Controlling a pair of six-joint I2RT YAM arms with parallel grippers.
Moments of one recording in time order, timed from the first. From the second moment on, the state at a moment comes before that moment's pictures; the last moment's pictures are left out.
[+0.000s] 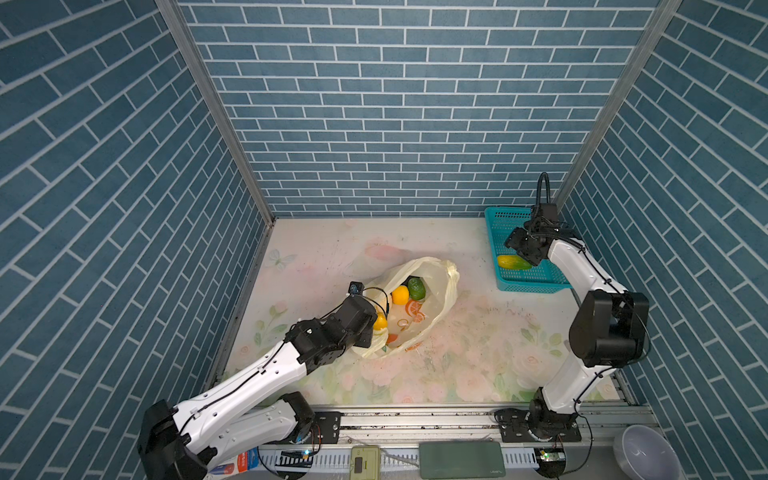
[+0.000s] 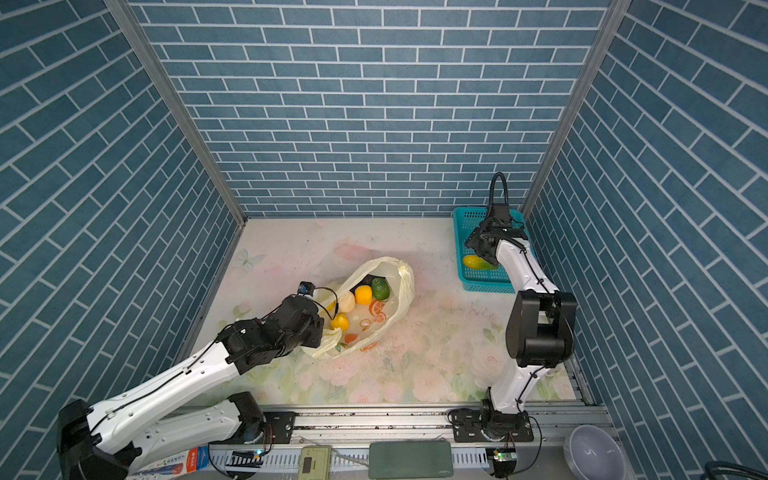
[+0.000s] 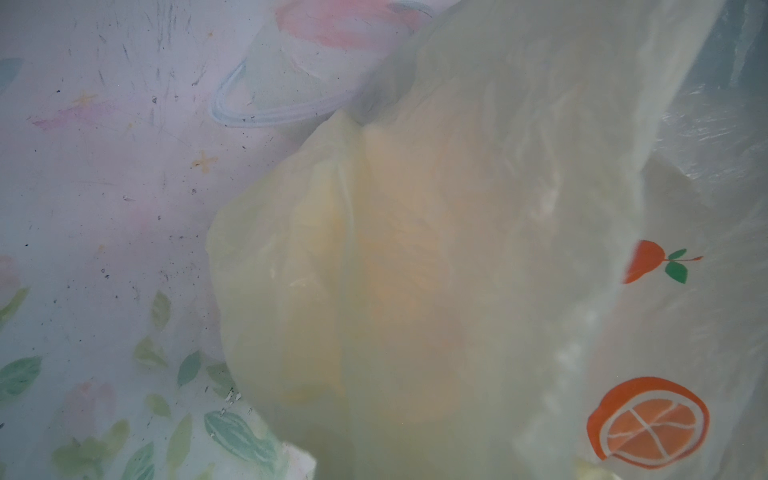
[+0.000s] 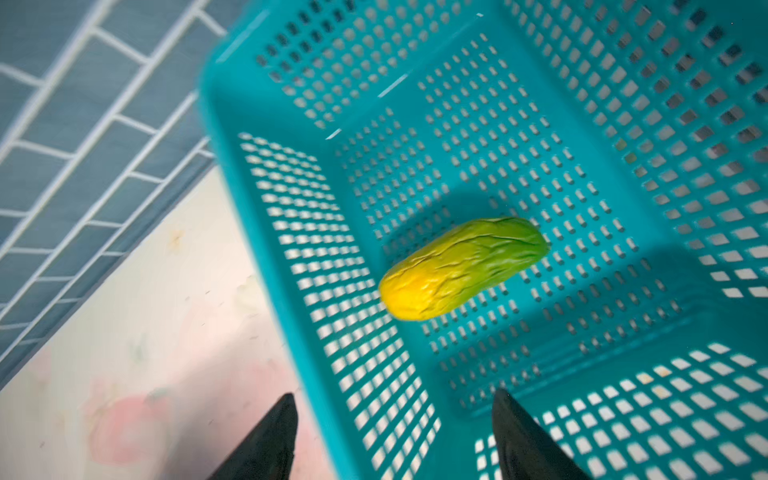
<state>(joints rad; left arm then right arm) -0.83 0.98 0.80 -0.76 -0.31 -0.56 0.08 1.71 1.50 -0.67 0.00 0.58</state>
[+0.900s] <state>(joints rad) -0.83 1.00 0.80 -0.74 -0.31 -0.55 0.92 1.50 1.72 -0.86 0.06 0.52</state>
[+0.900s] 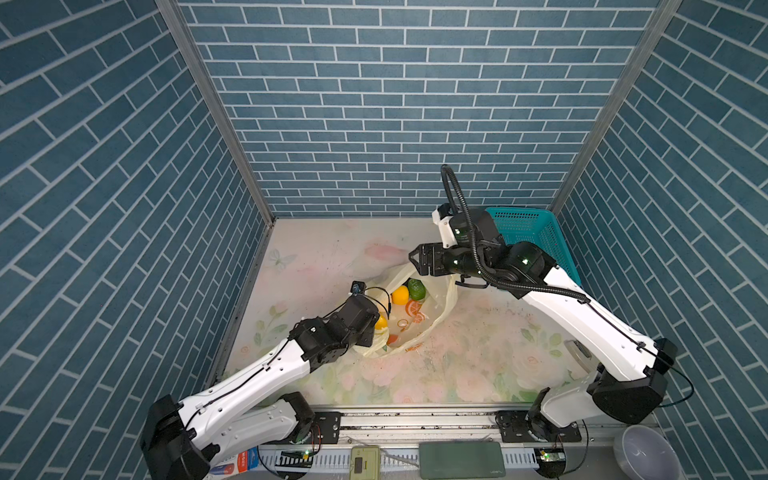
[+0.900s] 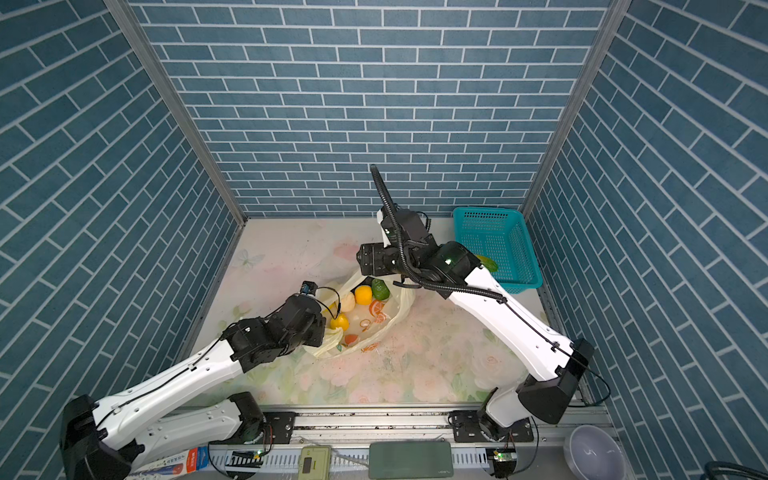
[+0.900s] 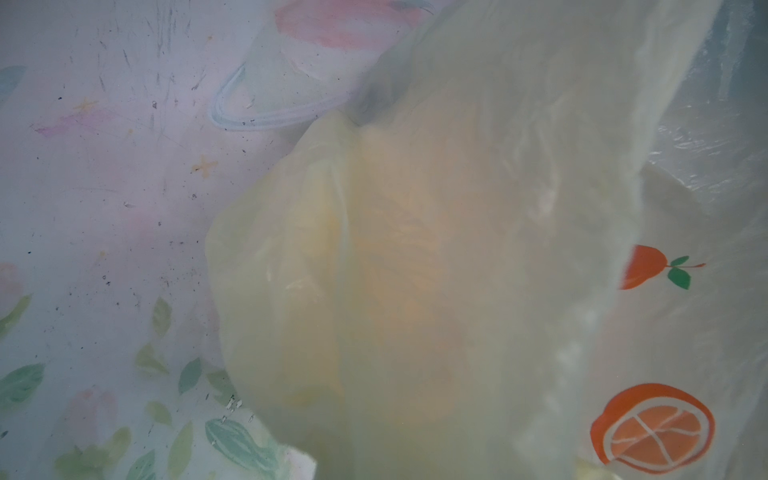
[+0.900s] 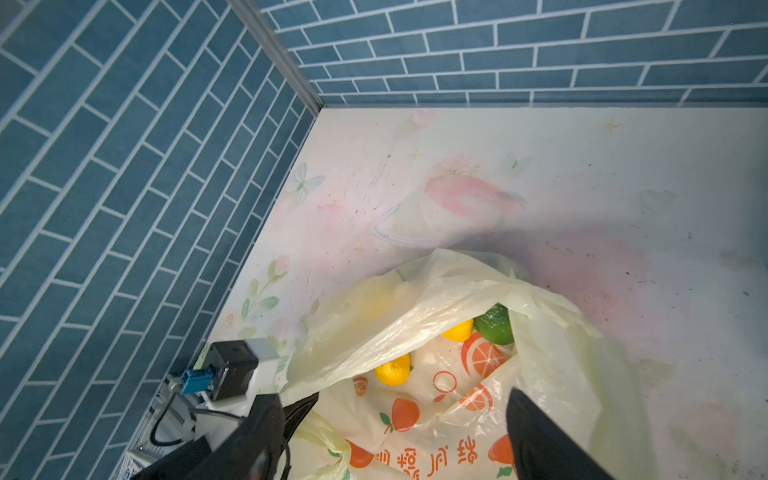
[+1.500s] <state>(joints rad) -0.81 0.97 0.80 -0.71 -0.30 -0.57 1.02 1.61 1.21 -0.50 0.06 0.54</state>
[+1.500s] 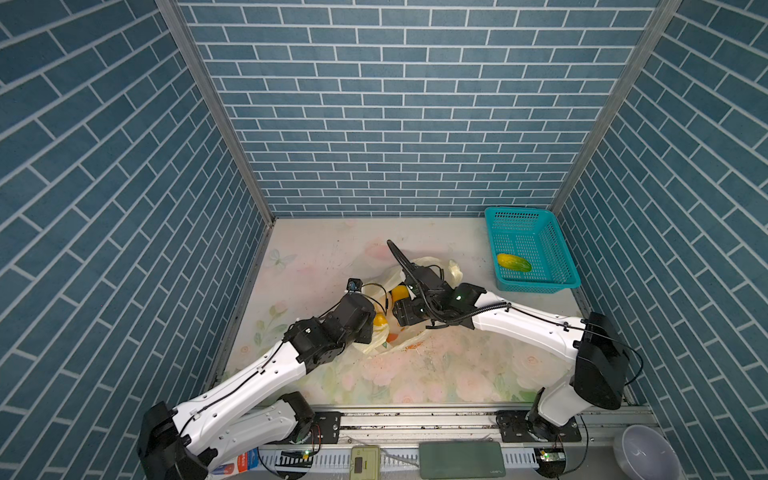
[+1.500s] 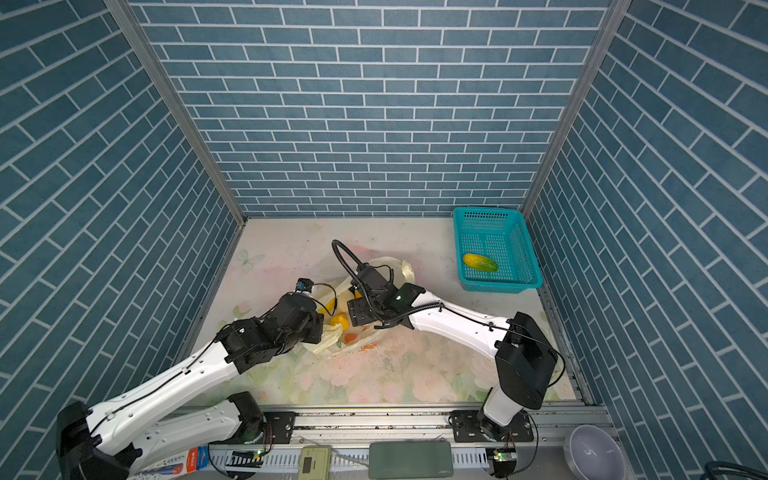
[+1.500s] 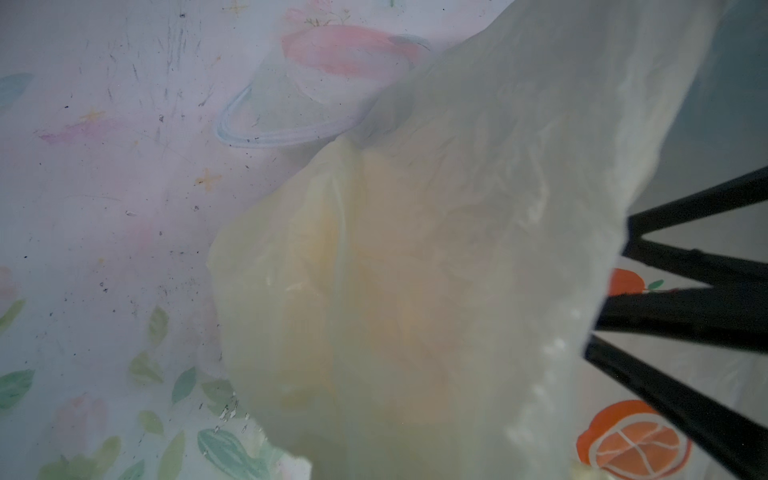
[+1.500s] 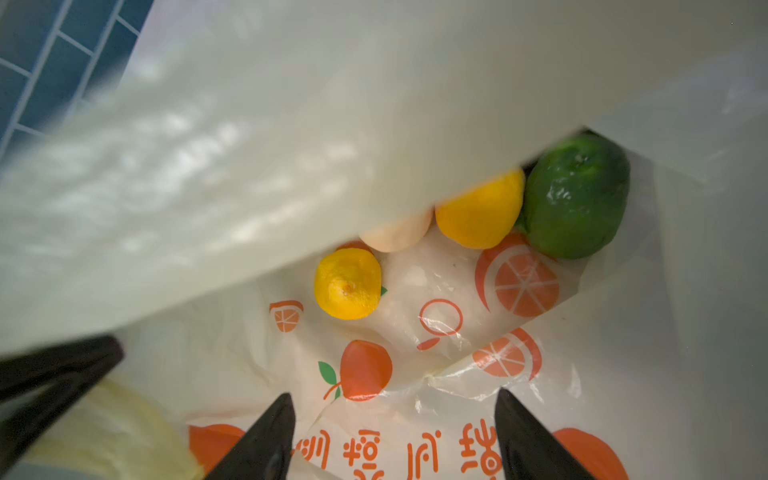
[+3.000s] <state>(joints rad) -0.80 0.99 0.78 -0.64 -0.17 -0.56 0.87 2.03 1.31 -0.15 0.16 0.99</state>
